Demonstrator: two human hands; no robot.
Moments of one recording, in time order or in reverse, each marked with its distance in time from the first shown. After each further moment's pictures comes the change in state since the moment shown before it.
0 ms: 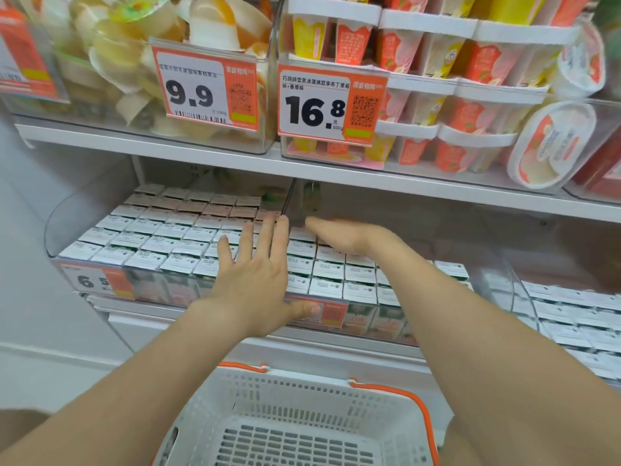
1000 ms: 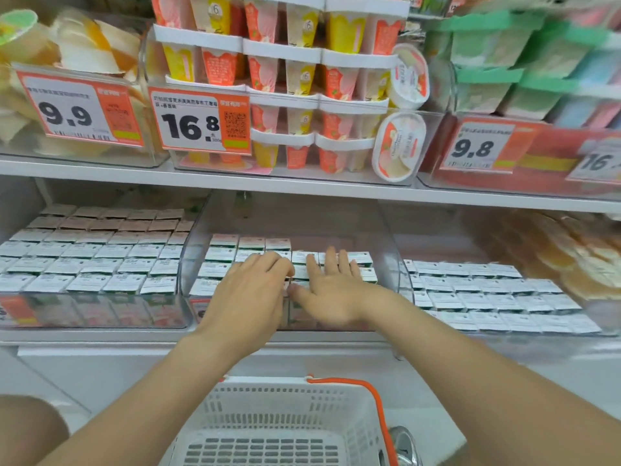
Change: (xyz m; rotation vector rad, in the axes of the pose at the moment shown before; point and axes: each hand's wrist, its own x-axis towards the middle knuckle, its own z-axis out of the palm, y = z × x) left_hand -0.008 0.102 0.004 -0.224 0.373 0.332; right_hand -0.132 0.091 0.017 -0.410 0.068 0.163
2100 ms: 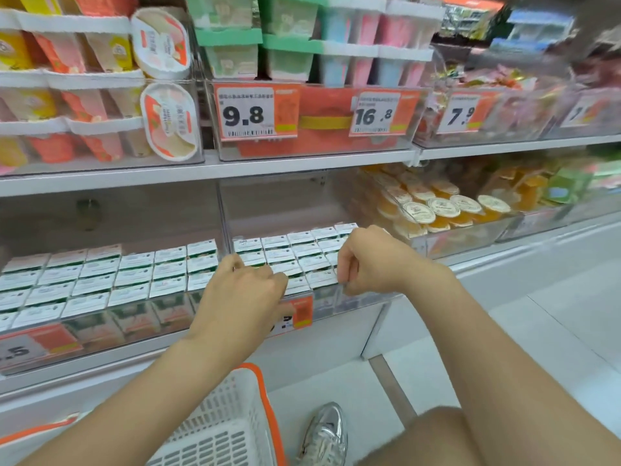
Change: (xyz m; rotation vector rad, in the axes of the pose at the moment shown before) left_hand 0.053 0.205 0.051 0.168 0.043 0.382; right_hand -0.156 0.253 -0.025 0.160 0.337 0.102
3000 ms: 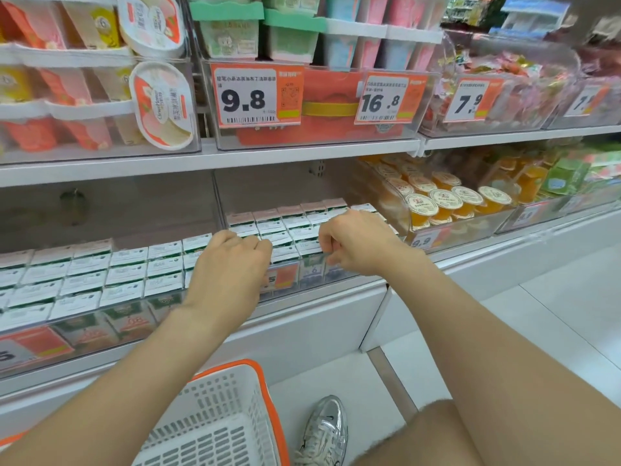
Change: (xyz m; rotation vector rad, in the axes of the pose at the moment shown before) left_hand 0.023 -0.030 0.018 0.036 -0.044 -0.090; right_hand 0.049 0.002 0.017 -0.313 0.136 -0.123
